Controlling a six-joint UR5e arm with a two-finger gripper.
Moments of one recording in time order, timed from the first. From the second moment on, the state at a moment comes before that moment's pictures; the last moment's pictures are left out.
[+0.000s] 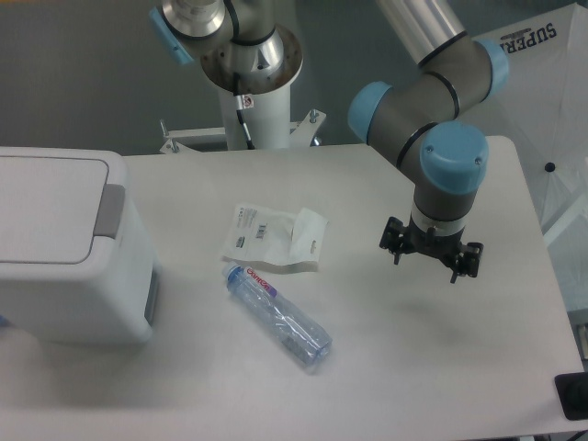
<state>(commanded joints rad) 2.65 -2.01 -1.55 -1.04 1.61 1.07</state>
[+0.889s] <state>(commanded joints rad) 2.57 -1.99 -1.53 -1.04 1.48 0.72</state>
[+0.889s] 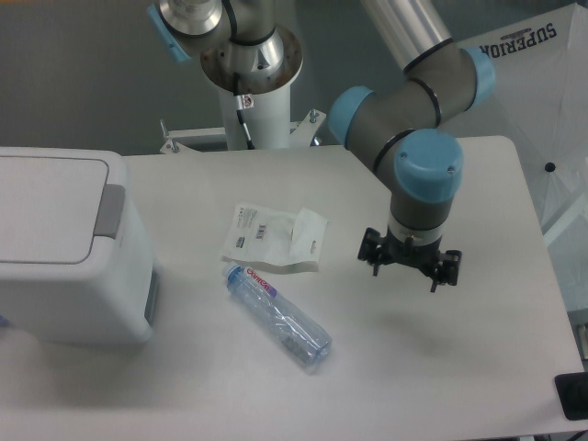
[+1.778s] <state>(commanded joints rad) 2.38 -1.77 -1.50 -1.21 1.19 0.54</state>
